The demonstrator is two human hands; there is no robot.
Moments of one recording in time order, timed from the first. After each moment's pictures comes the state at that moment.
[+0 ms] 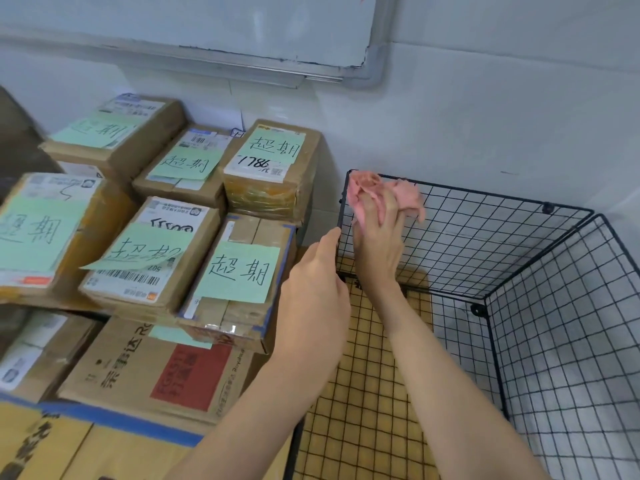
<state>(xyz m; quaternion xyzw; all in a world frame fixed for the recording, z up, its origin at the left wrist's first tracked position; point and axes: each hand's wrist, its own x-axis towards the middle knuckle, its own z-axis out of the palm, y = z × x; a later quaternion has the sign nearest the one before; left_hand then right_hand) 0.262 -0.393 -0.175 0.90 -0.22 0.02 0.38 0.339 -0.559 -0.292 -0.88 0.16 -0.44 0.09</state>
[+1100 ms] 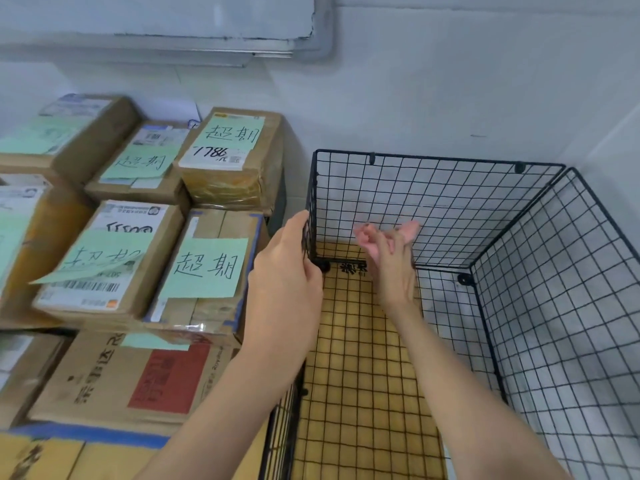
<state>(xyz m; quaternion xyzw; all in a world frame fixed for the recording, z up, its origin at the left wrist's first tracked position) 0.260 -0.393 -0.175 0.89 -0.21 0.00 0.41 0.267 -0.607 -0.380 -0.93 0.24 -0.24 0.16</state>
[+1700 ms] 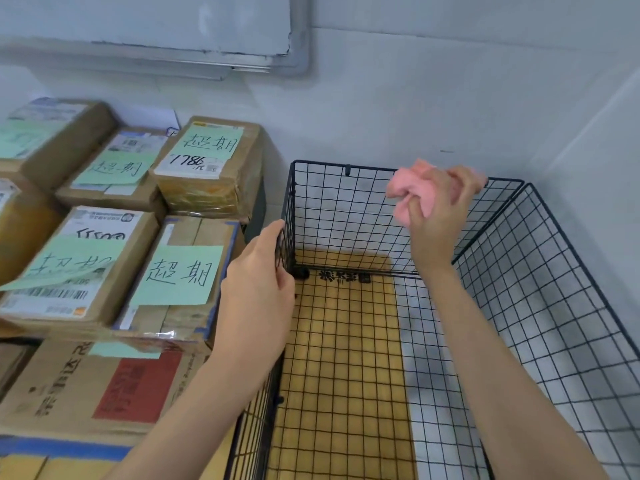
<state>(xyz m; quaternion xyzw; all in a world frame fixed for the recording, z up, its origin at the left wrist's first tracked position) 0.260 -0.393 -0.175 0.89 -0.21 0.00 0.41 0.247 -0.662 -0.243 -0.80 0.25 -0.49 0.23</state>
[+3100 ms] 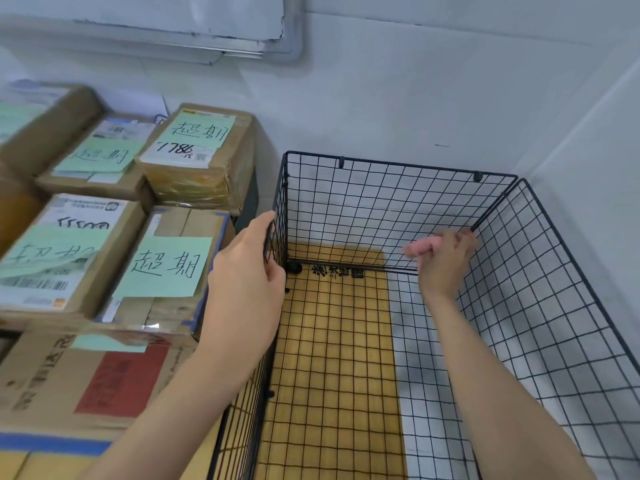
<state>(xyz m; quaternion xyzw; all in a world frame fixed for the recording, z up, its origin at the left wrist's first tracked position) 0.260 -0.394 -0.175 0.89 -0.20 0.00 0.41 0.206 -0.707 -0.344 -0.82 0.44 -0.32 0.18</state>
